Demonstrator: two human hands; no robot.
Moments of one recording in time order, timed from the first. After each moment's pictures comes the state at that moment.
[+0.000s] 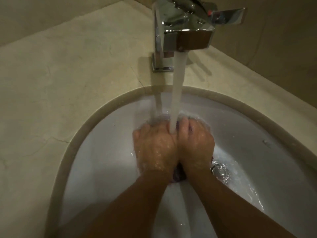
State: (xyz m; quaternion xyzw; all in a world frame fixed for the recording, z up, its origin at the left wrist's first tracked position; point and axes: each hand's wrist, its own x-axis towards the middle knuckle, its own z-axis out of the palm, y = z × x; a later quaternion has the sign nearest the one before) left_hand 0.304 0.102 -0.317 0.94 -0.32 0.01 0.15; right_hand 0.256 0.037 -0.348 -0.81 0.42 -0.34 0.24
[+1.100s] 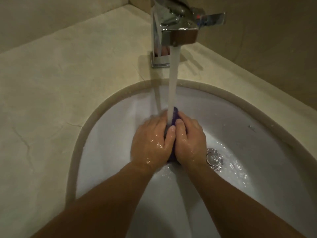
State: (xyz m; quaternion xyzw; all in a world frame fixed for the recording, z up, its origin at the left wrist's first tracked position) left_hand 0.313 0.139 -0.317 0.83 -0.46 -0.03 0.33; right_hand 0.232 0.063 -0.326 -0.75 0.42 -0.26 0.43
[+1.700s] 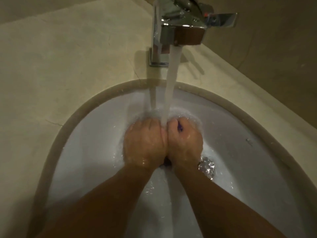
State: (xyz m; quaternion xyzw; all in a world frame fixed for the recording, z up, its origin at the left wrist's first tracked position) left_hand 0.303 0.116 -0.312 0.91 -0.41 0.00 0.11; right_hand 0.248 0.044 -0.339 -0.76 0.50 -0.25 0.34
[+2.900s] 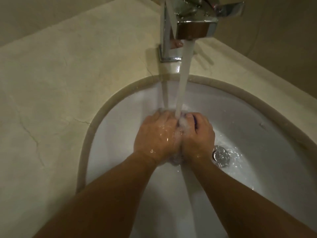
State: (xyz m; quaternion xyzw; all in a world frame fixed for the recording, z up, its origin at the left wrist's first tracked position) left_hand 0.325 0.132 -0.321 0.83 -0.55 0.02 0.04; right_hand 0.238 0.061 -0.338 -0.71 0.47 -0.31 0.42
